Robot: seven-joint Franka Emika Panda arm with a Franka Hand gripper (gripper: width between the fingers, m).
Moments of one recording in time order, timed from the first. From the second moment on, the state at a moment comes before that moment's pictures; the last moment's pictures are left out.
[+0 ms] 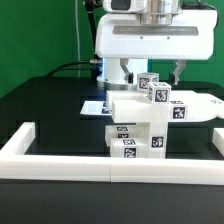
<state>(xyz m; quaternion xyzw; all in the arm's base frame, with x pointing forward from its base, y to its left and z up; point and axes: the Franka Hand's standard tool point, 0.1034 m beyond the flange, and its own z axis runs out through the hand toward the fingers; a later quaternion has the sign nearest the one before) 0.516 0.017 0.115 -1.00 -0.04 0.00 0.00</state>
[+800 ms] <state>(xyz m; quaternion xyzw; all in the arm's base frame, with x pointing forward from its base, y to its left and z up) 0.515 0.012 0.115 -0.94 -0.33 0.00 0.00</state>
